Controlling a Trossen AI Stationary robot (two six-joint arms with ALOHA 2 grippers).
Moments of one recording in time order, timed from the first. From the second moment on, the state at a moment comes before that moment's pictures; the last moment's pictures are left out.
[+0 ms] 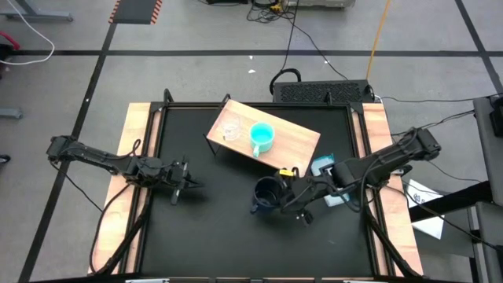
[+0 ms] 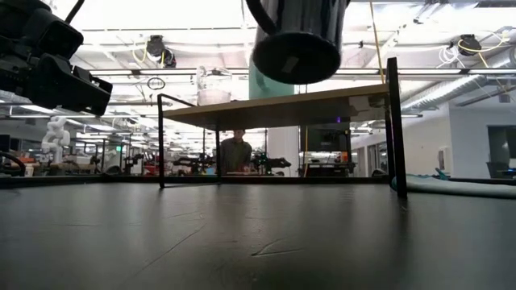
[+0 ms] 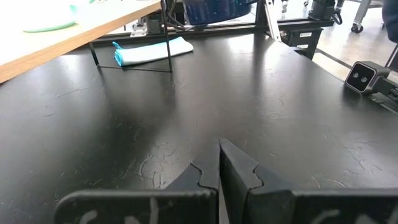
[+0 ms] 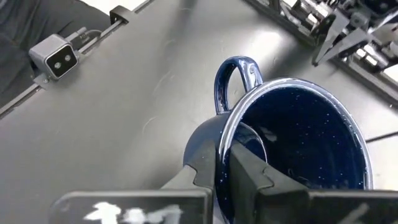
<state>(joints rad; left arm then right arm) -0.20 0.45 0.04 0.16 0.00 0.02 0.37 1.45 1.24 -0.52 0.08 -0.30</state>
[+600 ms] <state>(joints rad) -0.20 0.45 0.04 0.16 0.00 0.02 0.37 1.45 1.26 -0.58 0.08 -0.26</state>
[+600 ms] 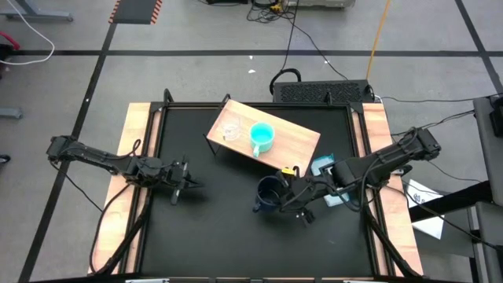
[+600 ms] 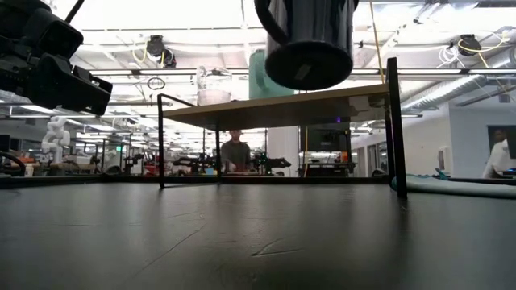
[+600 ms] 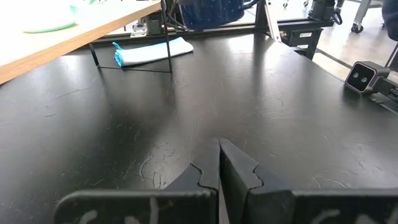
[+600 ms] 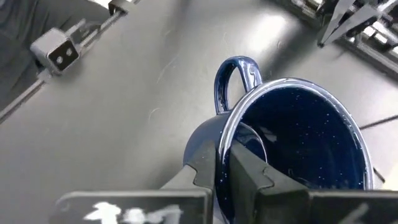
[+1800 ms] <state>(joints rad) -0.20 0.45 0.04 0.16 0.00 0.04 0.28 1.45 1.42 -0.91 0.14 -0.35</state>
